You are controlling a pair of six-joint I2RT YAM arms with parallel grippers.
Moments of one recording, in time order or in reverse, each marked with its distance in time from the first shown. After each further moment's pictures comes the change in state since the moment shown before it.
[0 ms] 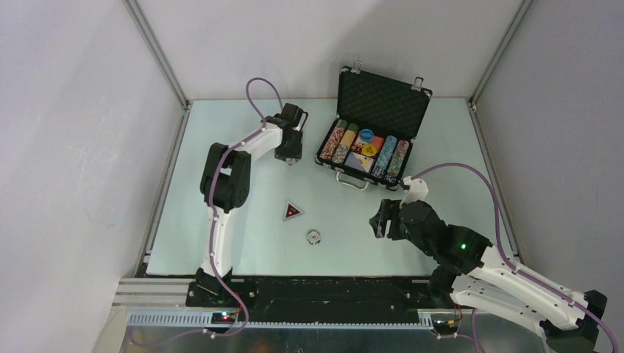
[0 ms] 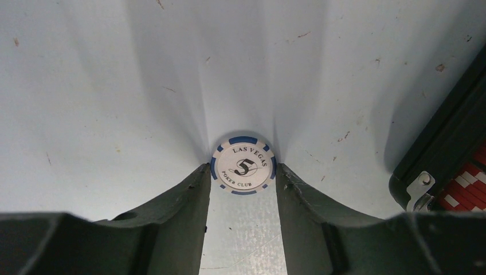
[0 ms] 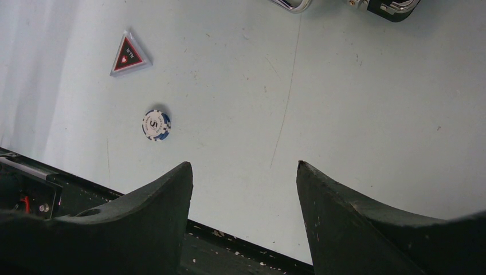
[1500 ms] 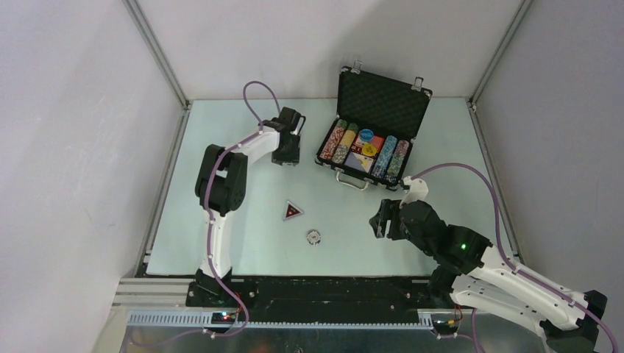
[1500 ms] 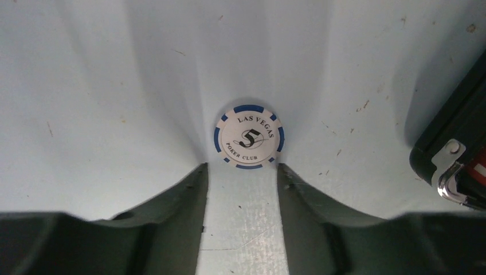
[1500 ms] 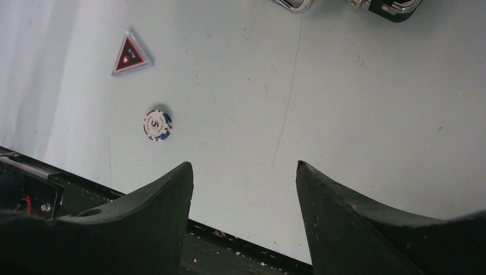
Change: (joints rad) left arm 0.000 -0.063 -0.103 0.021 0.002 -0.003; right arm 0.001 -0.001 0.000 0.002 -0.002 0.000
